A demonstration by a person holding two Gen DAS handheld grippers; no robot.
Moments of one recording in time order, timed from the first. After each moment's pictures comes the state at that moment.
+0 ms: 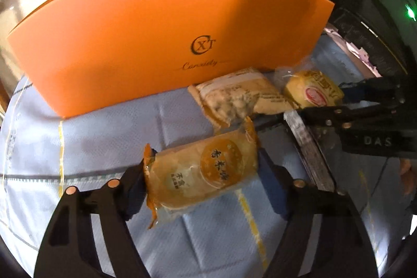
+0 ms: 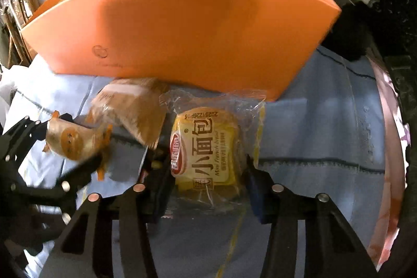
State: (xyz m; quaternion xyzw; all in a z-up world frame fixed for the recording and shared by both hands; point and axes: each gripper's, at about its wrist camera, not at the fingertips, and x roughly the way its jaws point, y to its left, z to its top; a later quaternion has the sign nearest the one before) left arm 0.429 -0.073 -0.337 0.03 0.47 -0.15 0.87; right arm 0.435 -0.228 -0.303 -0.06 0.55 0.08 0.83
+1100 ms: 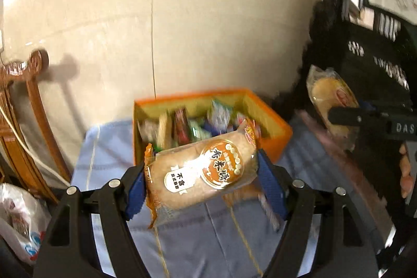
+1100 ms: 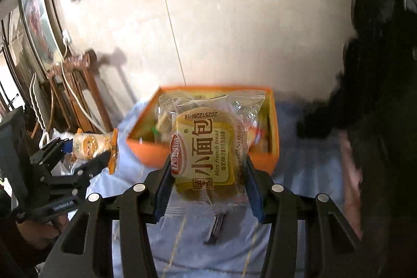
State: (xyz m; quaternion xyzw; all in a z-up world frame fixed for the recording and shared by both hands) left arm 0.388 -0.002 -0.119 0.00 0.29 -0.15 0.95; right arm 0.371 -0.232 -0.081 0.02 0.37 0.13 0.92
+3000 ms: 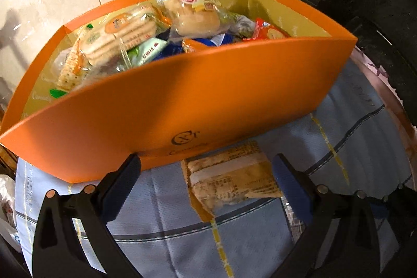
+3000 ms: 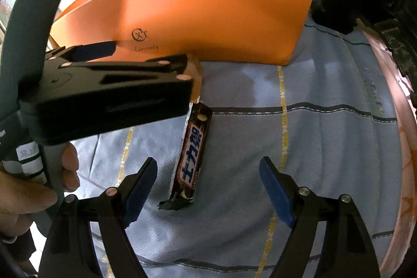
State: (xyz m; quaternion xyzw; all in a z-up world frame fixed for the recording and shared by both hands) left arm 0.491 -0.117 -0.300 0.08 0.46 -0.10 0.88; right arm 0.379 -0.215 -0.304 0.00 0.54 0.08 0.84
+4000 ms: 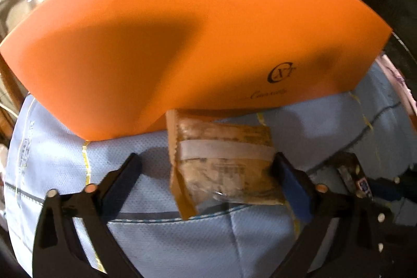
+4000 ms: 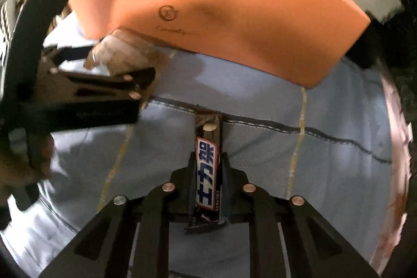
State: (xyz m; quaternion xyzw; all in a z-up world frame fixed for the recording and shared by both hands) left arm 0.491 -0.056 -0.334 0.04 0.47 -0.08 0.88; right arm 0.390 -0.179 -0.316 -0.11 0.54 0.11 0.83
